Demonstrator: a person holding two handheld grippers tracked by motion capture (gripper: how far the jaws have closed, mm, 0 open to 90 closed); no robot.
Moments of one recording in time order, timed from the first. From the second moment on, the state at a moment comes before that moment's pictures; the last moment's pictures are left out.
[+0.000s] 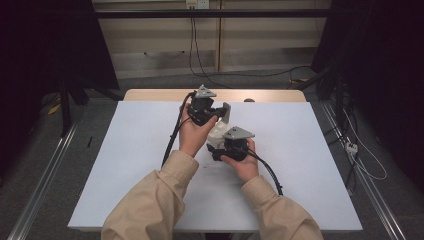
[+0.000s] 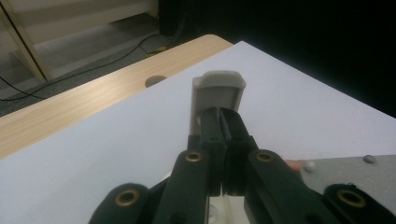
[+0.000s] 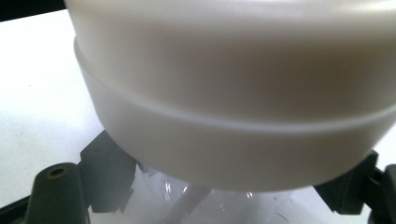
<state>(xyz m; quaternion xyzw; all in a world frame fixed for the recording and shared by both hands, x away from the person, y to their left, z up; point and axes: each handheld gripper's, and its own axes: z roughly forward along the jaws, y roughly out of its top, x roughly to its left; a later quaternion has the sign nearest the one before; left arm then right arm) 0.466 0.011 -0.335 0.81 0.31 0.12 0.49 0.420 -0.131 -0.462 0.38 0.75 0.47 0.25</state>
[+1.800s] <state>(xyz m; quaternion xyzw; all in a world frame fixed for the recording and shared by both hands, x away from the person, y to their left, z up) 0.483 -0.009 -0.348 0.83 0.30 0.11 0.46 0.420 -0.130 -0.462 0.37 0.76 0.46 0.26</state>
